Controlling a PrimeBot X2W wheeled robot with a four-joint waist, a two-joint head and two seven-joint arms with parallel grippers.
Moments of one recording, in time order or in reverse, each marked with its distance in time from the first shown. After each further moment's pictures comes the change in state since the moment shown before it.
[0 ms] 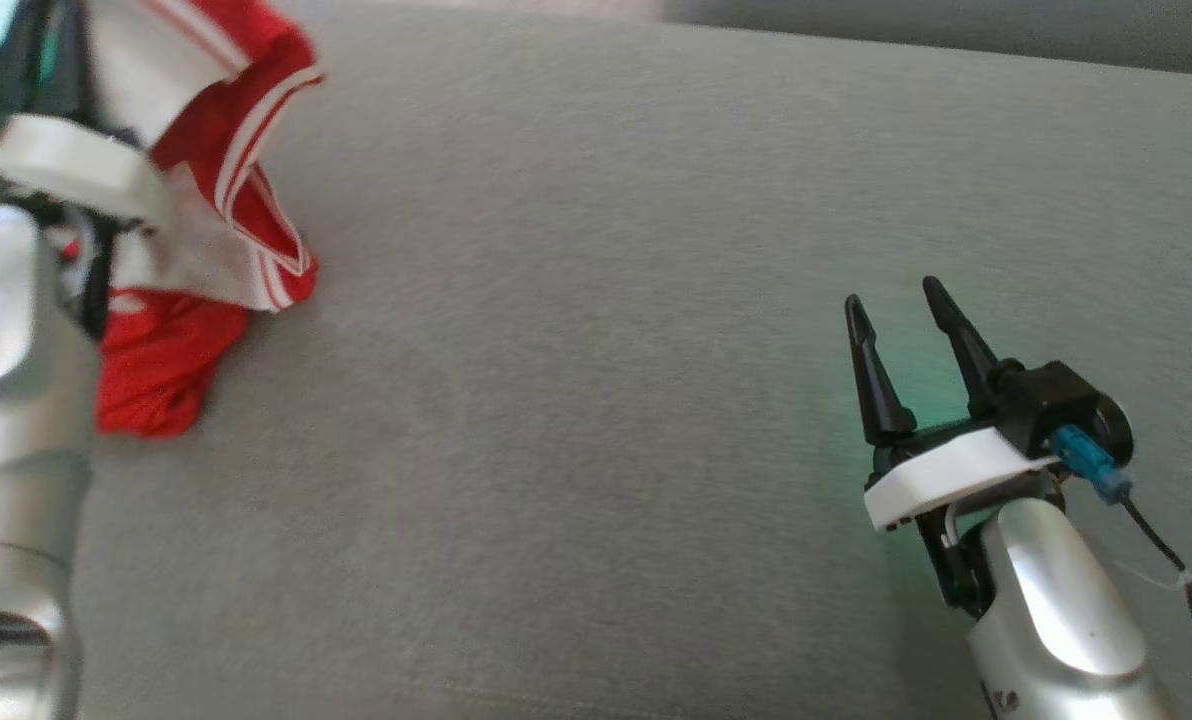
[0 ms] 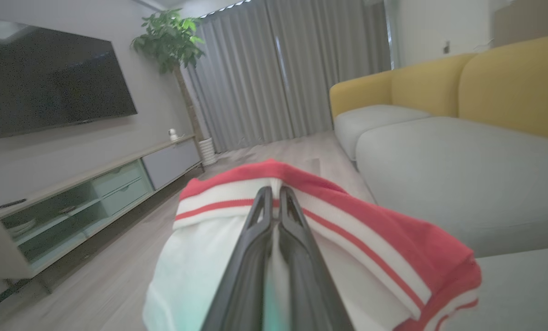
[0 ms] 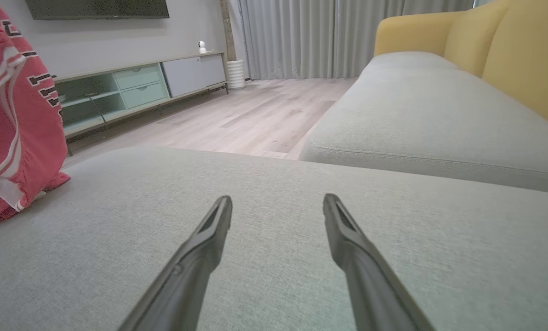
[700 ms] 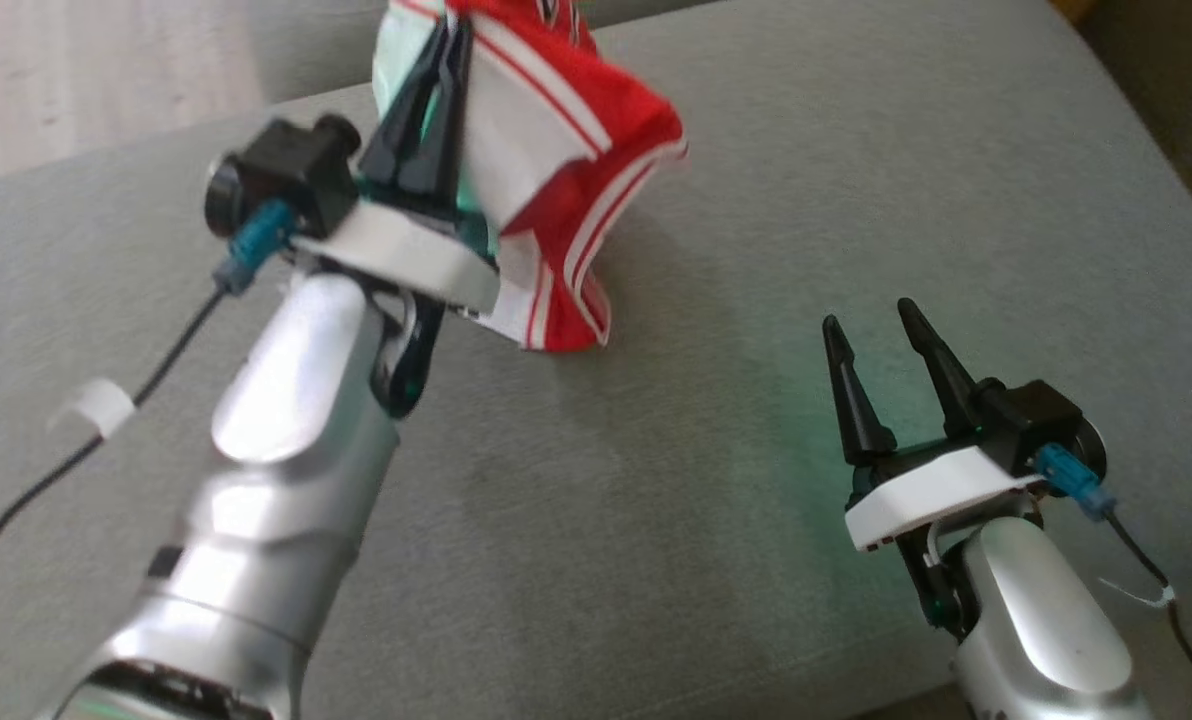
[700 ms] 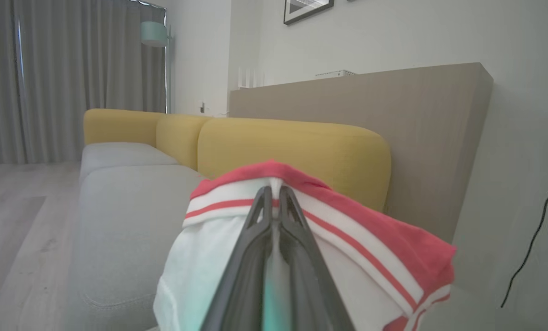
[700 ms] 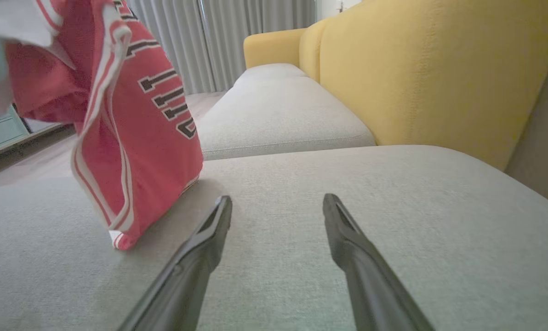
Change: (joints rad) left arm 0.139 -0.275 -0.205 -0.253 -0.189 0.000 -0.005; right arm 0.035 0.012 0.048 -0.013 0.063 0.000 0.001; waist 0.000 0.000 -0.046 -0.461
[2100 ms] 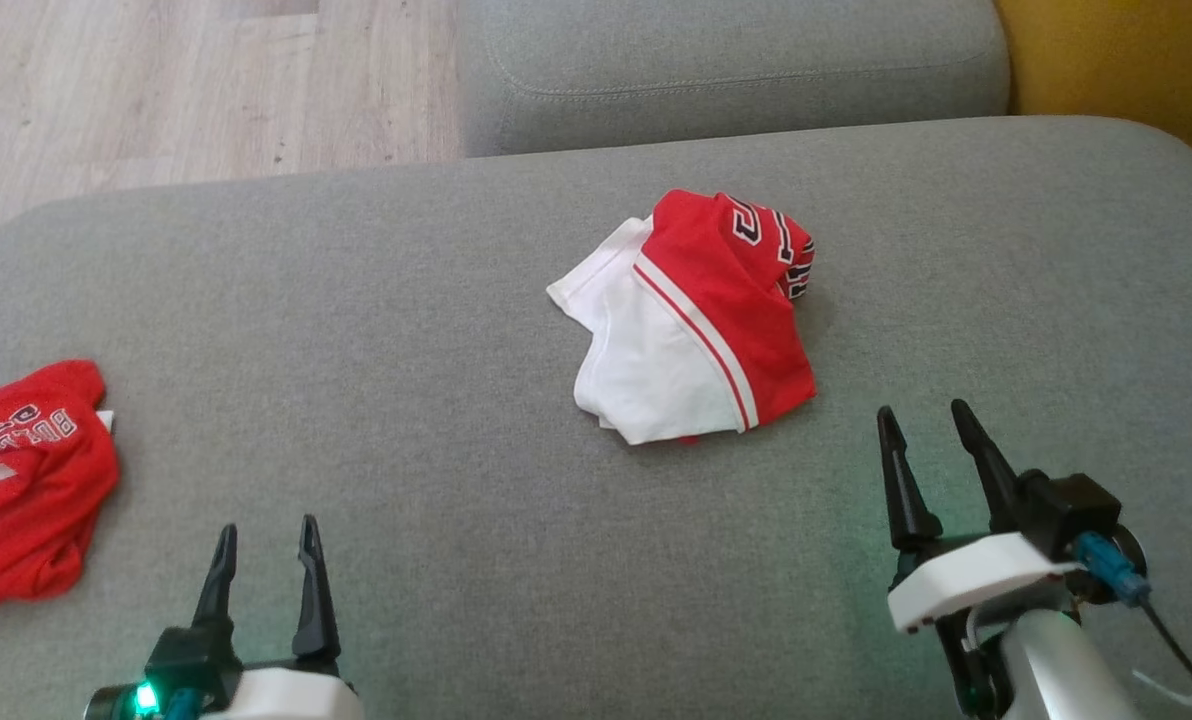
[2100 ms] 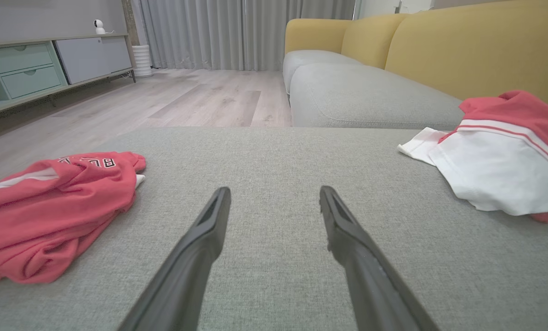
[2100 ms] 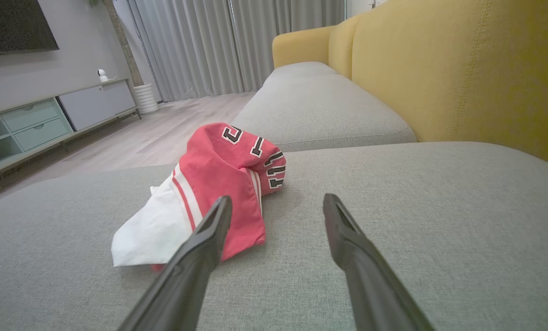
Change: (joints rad) left arm 0.854 -0.001 0.406 -0.297 0.267 0.124 0.000; right arm 0.147 0.012 -0.113 0.004 -0.011 0.000 0.000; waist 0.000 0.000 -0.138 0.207
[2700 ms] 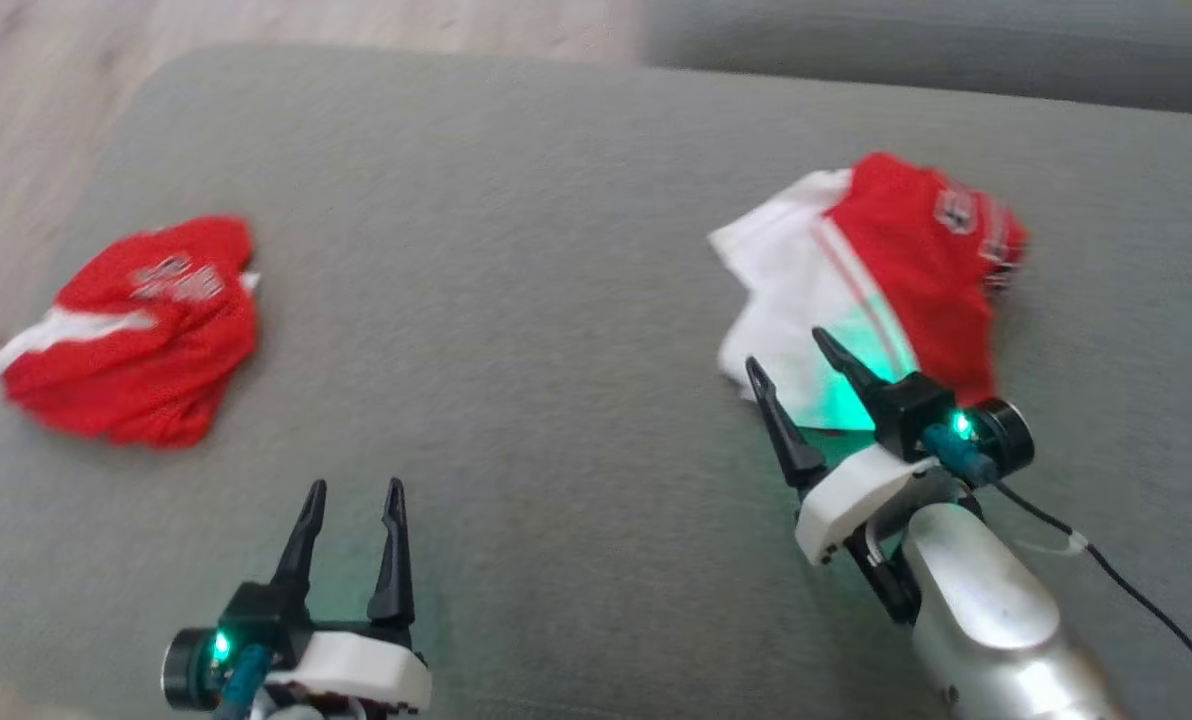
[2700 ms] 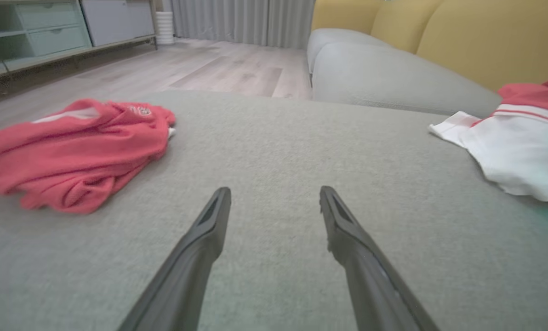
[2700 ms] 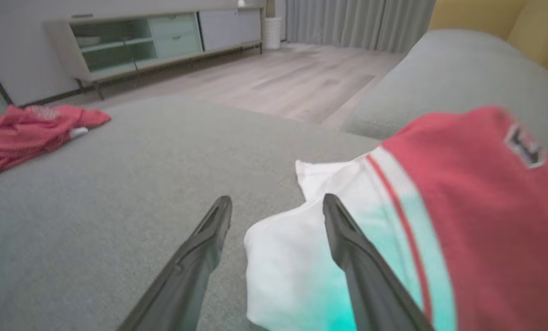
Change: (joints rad) left arm -0.076 -0.002 -0.160 0.024 -0.063 -0.008 0.000; right arm -0.281 -0.003 0.250 0.253 -0.082 0.000 0.000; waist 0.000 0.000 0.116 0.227
